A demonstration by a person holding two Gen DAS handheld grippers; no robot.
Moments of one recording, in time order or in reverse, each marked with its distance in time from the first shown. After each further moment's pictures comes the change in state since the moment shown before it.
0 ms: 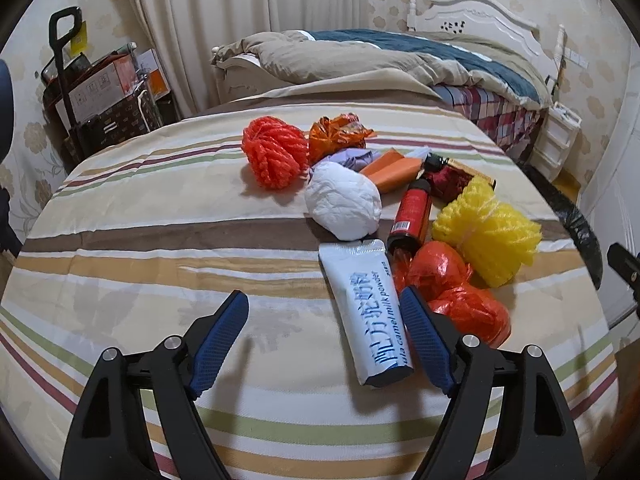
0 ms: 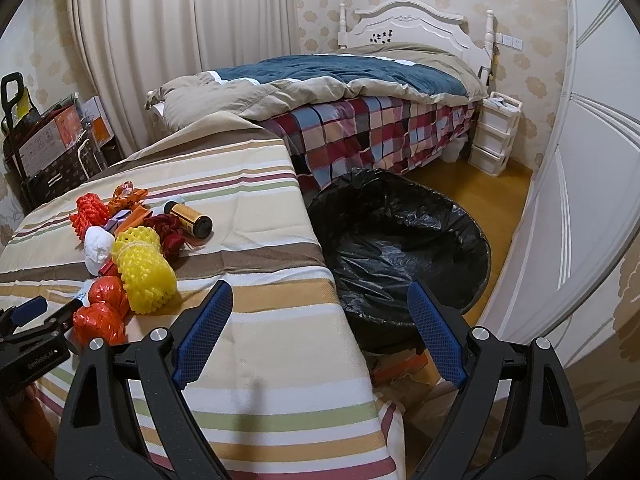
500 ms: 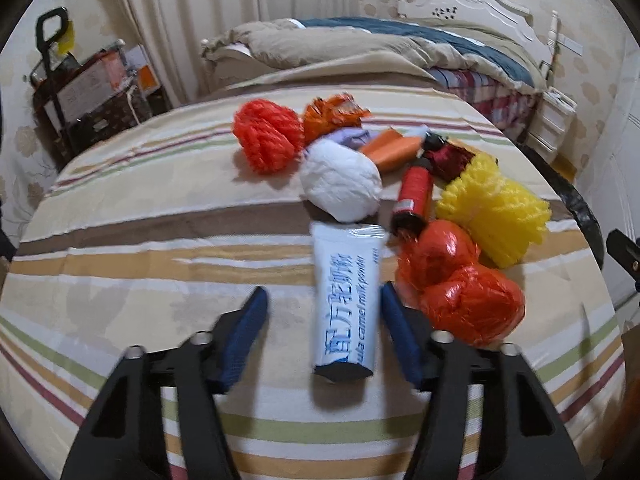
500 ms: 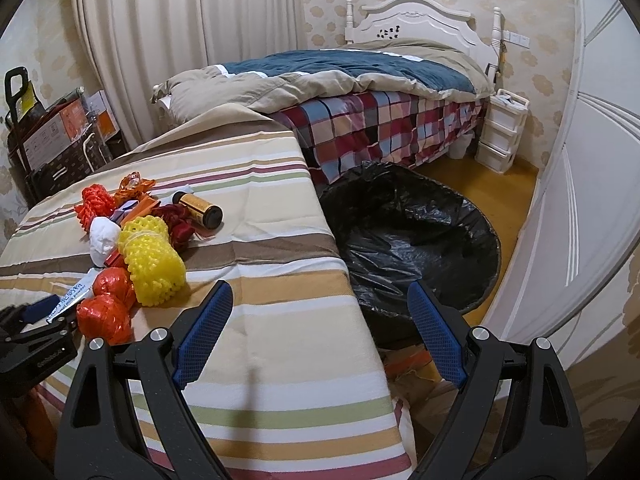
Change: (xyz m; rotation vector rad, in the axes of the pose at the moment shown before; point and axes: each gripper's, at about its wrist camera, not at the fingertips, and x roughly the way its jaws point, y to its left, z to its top) left arm 0.010 0.002 -0.003 0.027 0.052 -0.035; right arm 0.004 0.010 -0.005 -0.014 0.013 0.017
